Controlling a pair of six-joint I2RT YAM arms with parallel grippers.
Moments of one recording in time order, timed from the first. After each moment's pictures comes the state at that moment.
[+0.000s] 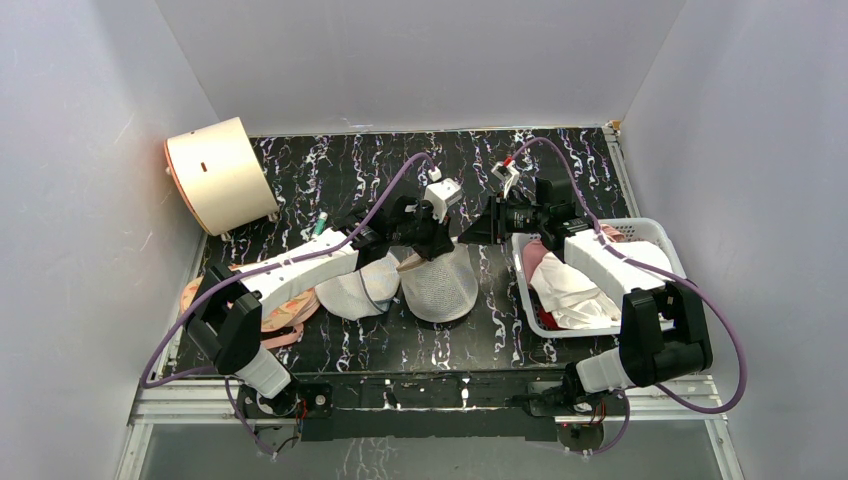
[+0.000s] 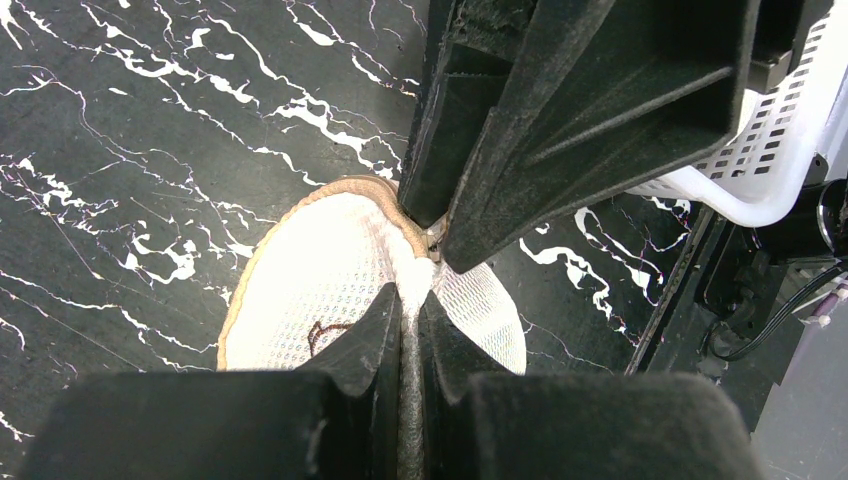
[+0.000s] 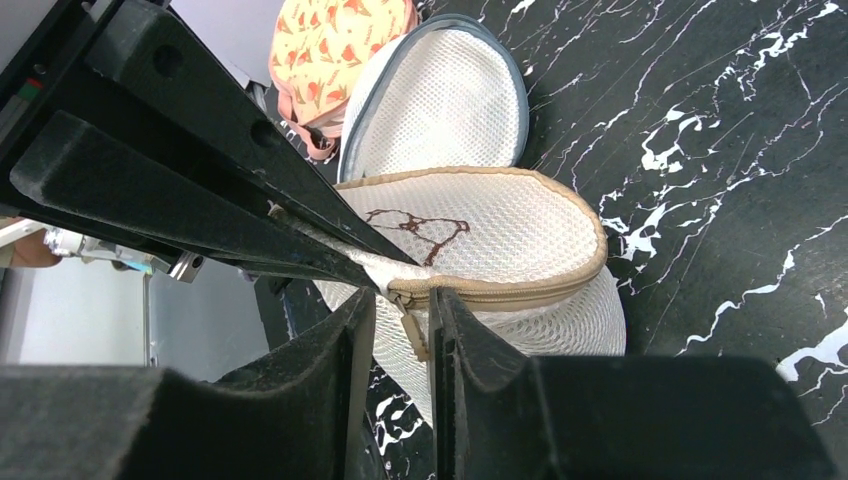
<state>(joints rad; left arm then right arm) -0.78 1.57 1.16 -0.19 0.32 -0.09 0.24 1.41 0.88 0.02 -1.00 0.32</state>
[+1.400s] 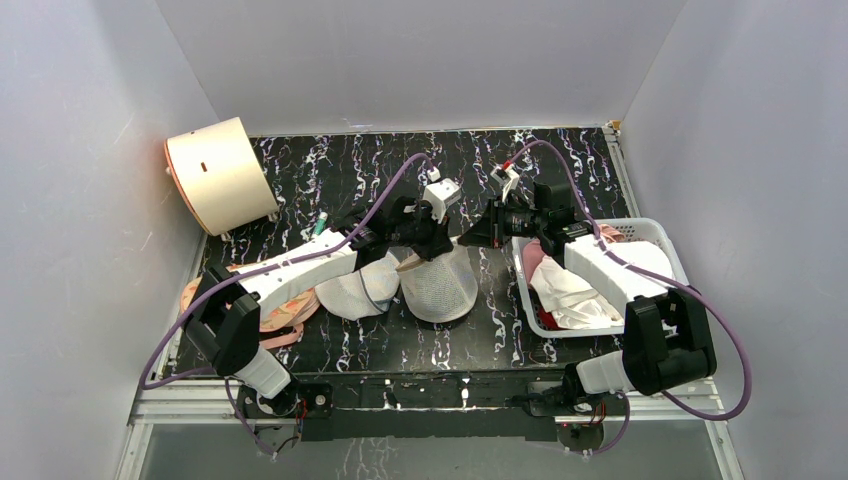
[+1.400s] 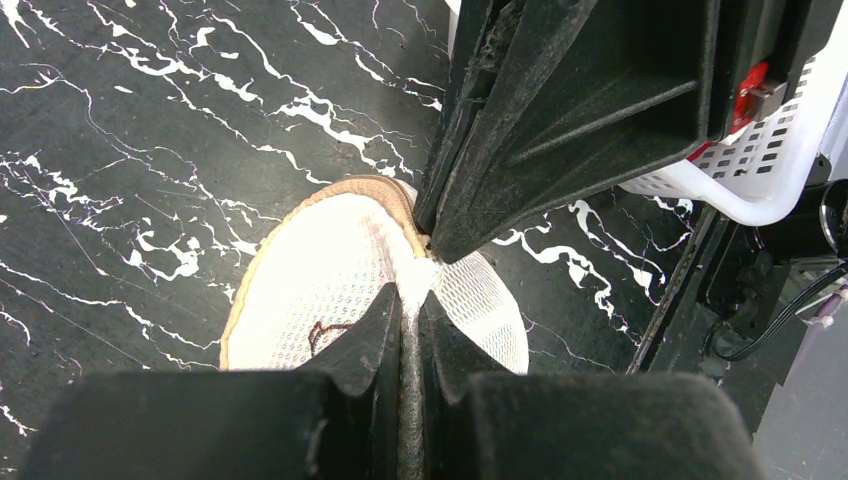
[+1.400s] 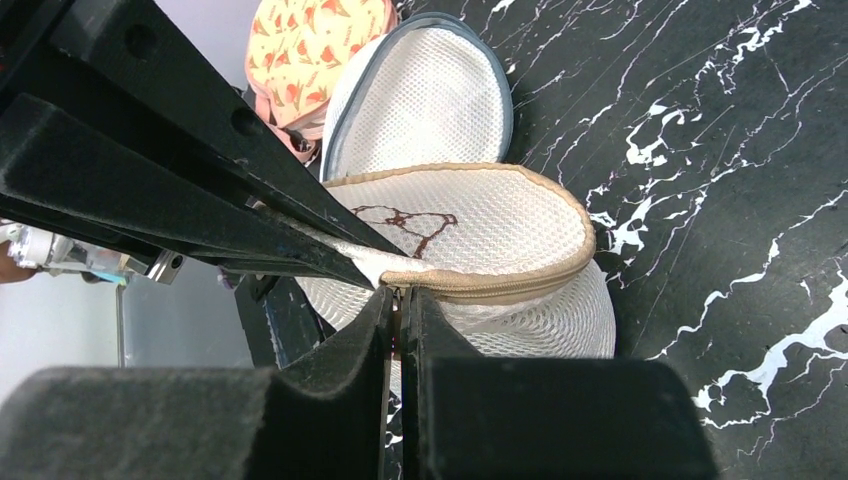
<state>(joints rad) -0.78 1.56 1.15 -0.19 0.31 -0.09 0.25 1.38 0.85 0.02 -0.93 0.31</state>
